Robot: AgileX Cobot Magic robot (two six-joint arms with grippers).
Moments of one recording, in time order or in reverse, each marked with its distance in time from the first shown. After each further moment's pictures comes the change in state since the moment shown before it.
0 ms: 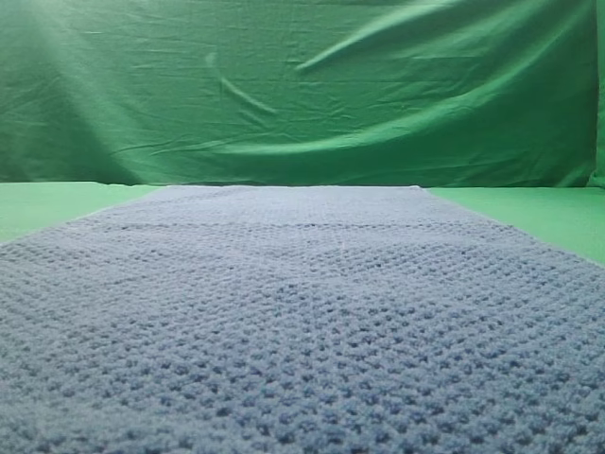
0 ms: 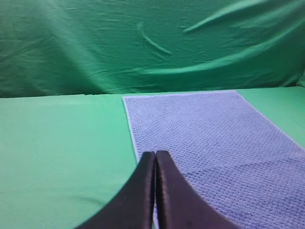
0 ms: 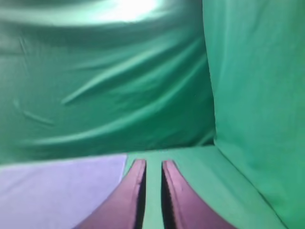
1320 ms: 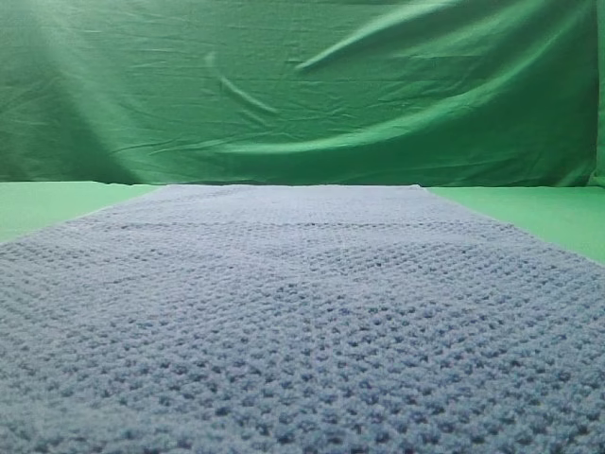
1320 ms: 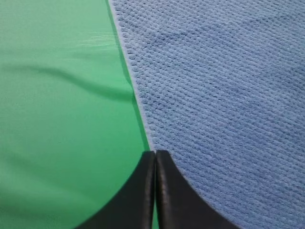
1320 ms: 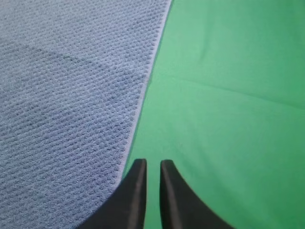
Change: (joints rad) left arm -0.104 0.788 -0.445 0.194 0.498 -0.107; right arm 0.232 0.858 -0.564 0.046 0.564 -0.171
